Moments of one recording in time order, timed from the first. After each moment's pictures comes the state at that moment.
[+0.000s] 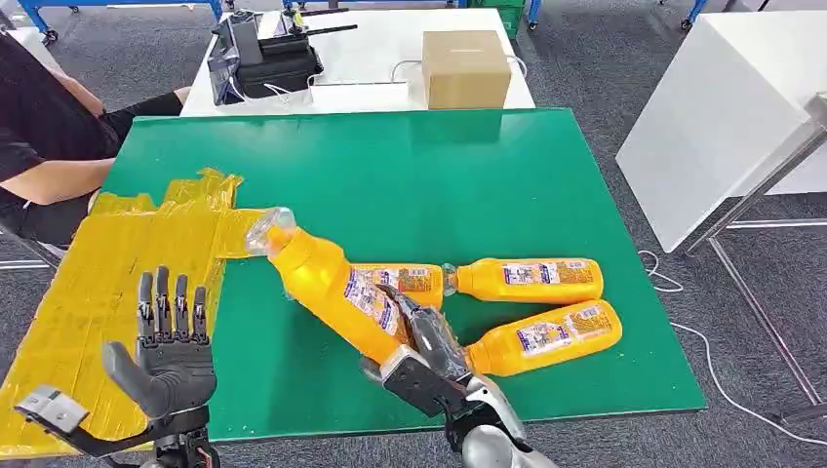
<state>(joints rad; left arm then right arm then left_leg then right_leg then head) 0.20 -0.17 -0.11 -1.76 0.40 0.07 -0.47 -0.12 -0.03 0.71 -1.48 0.25 -0.27 -0.14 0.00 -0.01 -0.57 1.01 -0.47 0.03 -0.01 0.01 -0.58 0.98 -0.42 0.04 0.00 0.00</state>
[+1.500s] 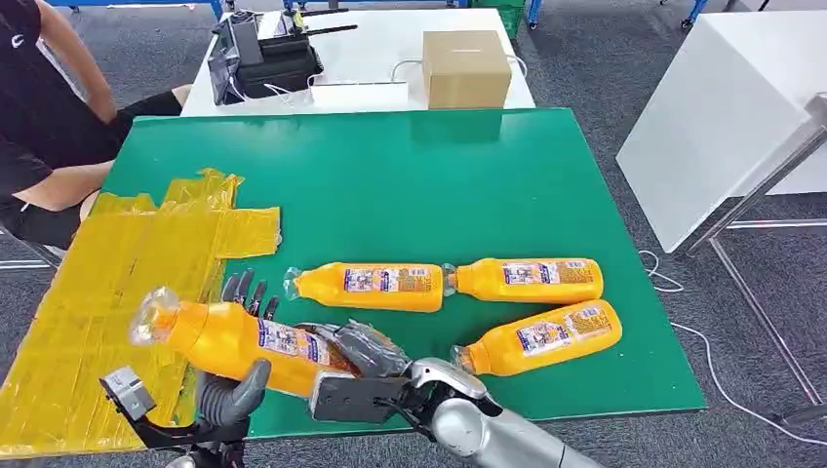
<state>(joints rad) 0.15 -0.07 -0.27 -1.64 0.32 -0.08 -0.43 -0.38 -0.03 0.98 -1.38 0.18 0.13 -0.04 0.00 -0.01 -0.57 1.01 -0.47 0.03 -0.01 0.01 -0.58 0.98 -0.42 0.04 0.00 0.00</state>
